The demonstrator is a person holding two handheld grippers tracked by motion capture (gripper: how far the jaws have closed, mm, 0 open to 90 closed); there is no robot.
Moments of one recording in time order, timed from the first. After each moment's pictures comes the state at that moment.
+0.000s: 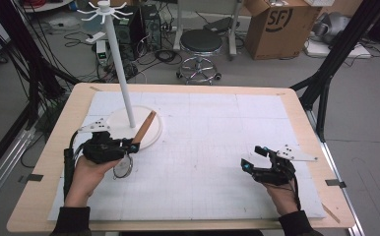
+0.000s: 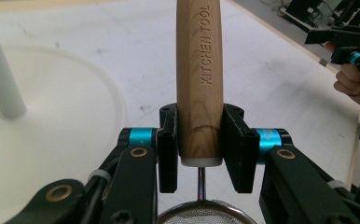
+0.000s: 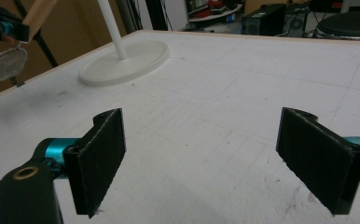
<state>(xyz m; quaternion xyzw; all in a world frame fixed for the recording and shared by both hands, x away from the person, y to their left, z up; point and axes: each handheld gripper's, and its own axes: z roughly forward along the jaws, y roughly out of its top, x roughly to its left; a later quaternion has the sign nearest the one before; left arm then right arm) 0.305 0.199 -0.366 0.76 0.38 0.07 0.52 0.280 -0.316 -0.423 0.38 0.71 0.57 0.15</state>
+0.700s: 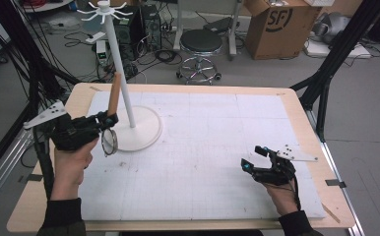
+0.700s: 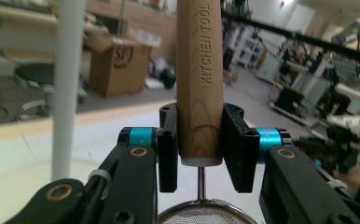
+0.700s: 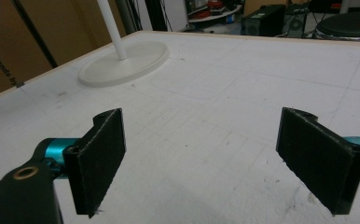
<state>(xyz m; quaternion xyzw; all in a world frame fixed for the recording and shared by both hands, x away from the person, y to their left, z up) 0.292 0.243 -0.302 0.62 0.36 0.16 0.67 0.279 -0.316 -0.423 0.38 0.71 0.57 0.16</state>
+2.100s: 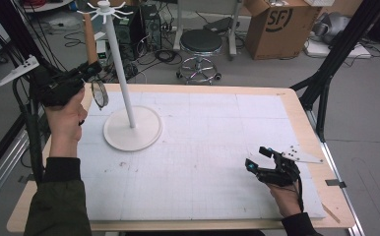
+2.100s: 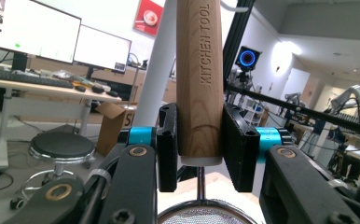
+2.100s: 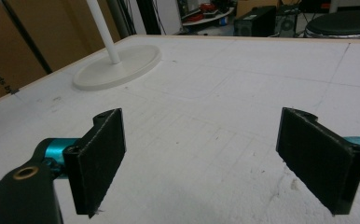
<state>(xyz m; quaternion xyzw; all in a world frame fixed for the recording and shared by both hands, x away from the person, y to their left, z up) 0.356 0.265 -0.248 0.55 0.35 0.20 0.73 0.276 -0.328 -0.424 0.39 0.70 0.57 0.16</state>
